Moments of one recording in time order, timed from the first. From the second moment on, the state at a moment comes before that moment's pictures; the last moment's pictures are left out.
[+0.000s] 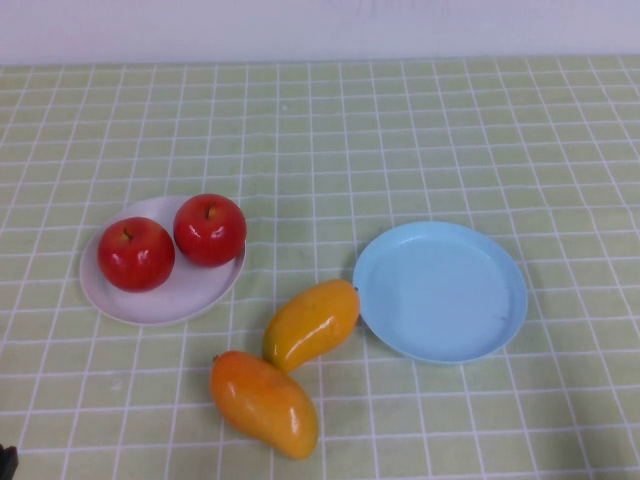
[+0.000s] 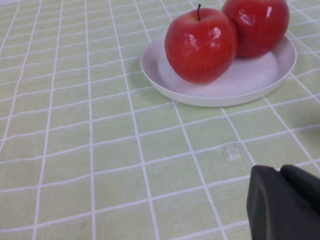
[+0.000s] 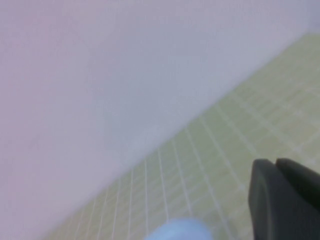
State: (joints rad) right arm -0.01 -0.01 0.03 0.56 0.03 0.19; left arm -0.16 -0.01 0.03 -0.03 0.38 0.15
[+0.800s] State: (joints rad) right arm 0.01 0.91 -0.66 0.56 0.93 -0.27; left arm -0.16 -0.01 0.03 -0.03 0.38 0.15
